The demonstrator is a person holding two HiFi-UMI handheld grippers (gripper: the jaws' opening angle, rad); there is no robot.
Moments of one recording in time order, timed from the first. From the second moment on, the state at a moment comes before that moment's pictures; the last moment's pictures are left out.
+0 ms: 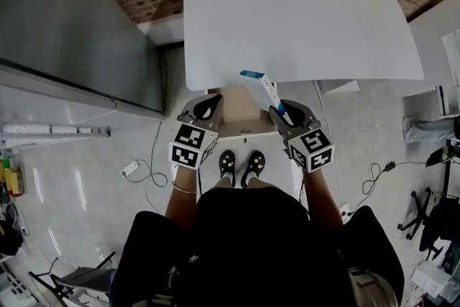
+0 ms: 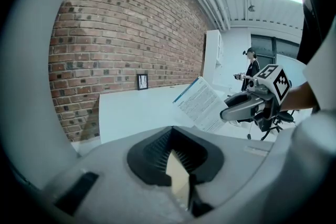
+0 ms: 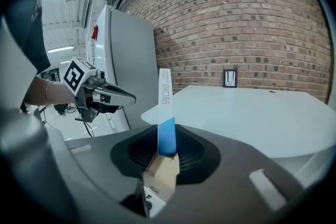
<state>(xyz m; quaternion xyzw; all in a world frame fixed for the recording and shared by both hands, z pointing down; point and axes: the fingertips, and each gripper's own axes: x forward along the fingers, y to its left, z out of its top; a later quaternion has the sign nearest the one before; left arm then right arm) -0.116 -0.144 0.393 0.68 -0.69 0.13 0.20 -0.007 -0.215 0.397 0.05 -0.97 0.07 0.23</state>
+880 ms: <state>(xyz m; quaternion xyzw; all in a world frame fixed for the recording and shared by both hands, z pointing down) -0.093 -0.181 0.307 0.71 -0.68 0.08 0.12 0.020 -0.242 0.288 0.08 -0.99 0.10 0.10</state>
